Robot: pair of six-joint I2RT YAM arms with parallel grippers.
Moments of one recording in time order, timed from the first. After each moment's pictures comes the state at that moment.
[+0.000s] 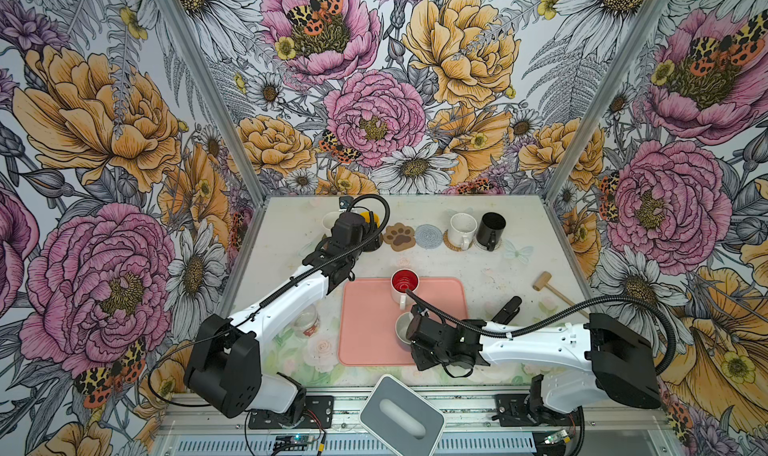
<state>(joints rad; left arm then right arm) -0.51 1.42 1.05 -0.10 -0.33 -0.40 1.19 1.45 0.80 -0.52 0.07 0.82</state>
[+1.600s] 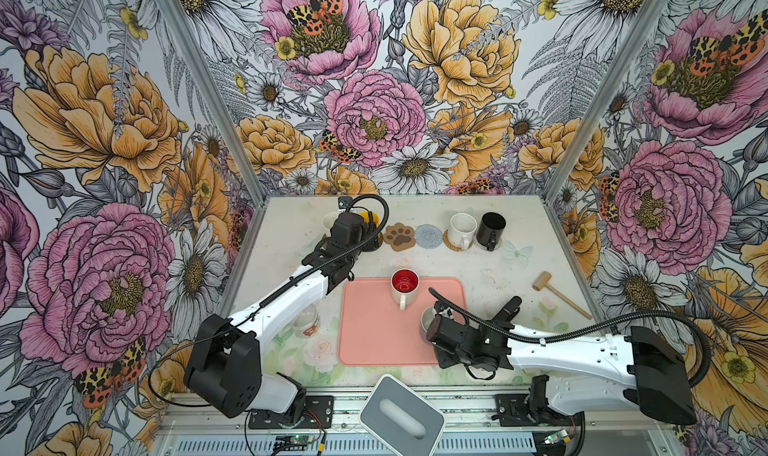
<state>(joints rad) -0.50 1.42 1.05 -0.10 -0.32 -0.40 1.15 1.26 0.73 -0.70 0.21 0.82</state>
